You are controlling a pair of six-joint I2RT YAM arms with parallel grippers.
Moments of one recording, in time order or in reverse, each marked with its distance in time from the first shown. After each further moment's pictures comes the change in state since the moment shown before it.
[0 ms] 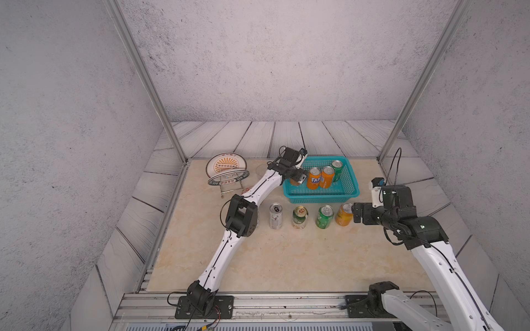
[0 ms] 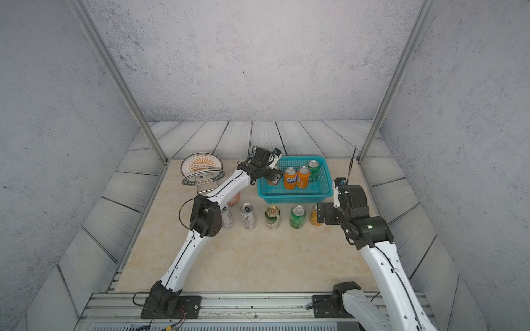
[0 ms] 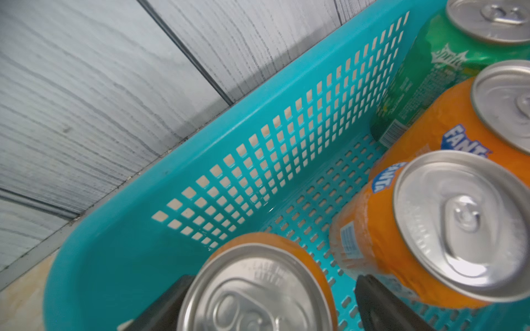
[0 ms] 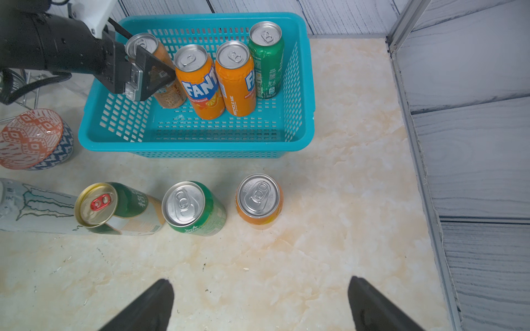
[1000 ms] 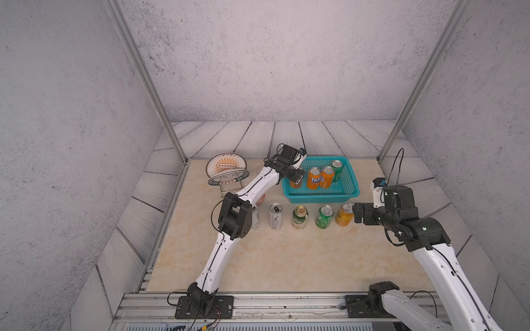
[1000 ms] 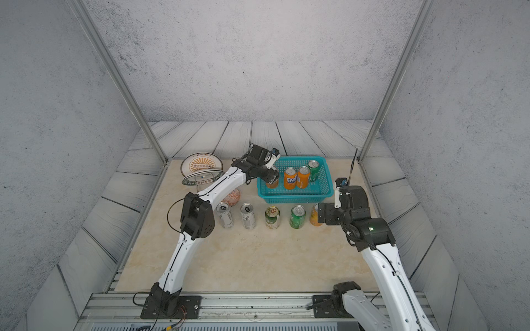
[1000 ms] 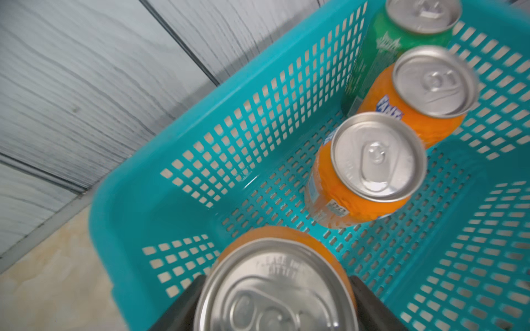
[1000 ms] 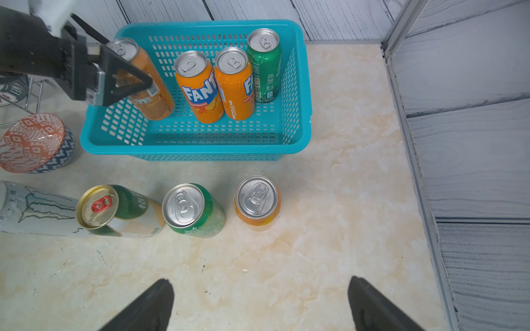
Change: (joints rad) left arm -0.006 -0.231 -0.220 -0.054 0.043 0.006; right arm 0.000 -0.018 0.000 0.000 0.010 0.000
